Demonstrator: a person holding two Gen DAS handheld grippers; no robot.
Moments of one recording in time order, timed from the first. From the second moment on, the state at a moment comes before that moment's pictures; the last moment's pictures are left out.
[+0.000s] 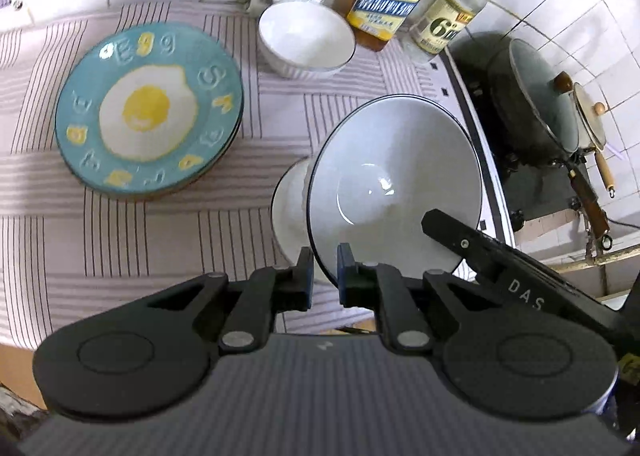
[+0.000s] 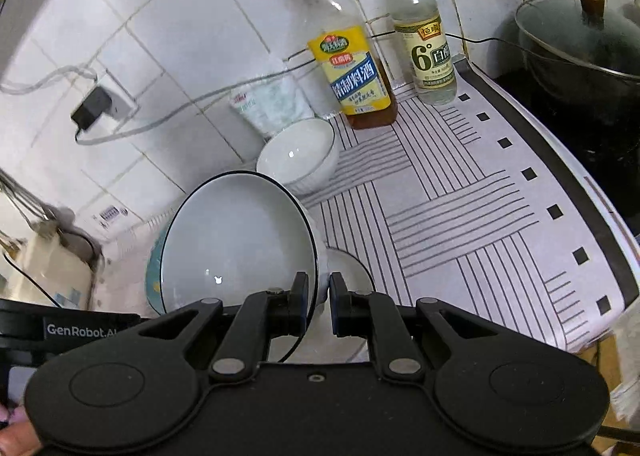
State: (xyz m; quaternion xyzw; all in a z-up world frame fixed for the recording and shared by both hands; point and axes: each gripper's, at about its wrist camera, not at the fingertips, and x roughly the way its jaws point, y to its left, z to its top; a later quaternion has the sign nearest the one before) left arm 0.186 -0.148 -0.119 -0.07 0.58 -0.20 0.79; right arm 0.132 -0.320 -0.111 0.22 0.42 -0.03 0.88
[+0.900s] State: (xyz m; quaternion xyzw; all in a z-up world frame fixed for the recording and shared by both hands) left arm 0.210 -0.162 -0.170 -0.06 0.64 -0.20 0.74; right arm 0.169 -0.308 -0.143 0.10 0.47 -0.03 0.87
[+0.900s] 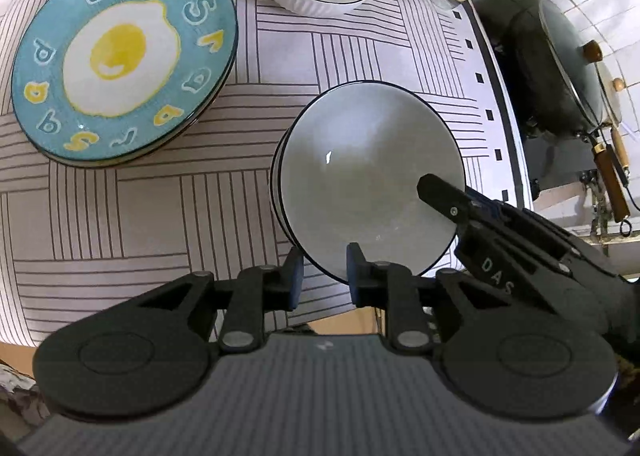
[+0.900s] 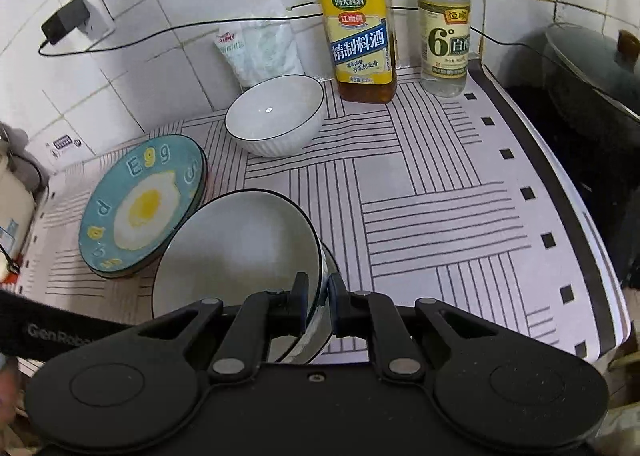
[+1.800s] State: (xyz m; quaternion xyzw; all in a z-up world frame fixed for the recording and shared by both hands) left arm 0.222 -0.172 -0.172 -0.04 0.66 -0.19 0.73; right arm 0.177 -0.300 -0.154 0.00 0.47 0.03 0.88
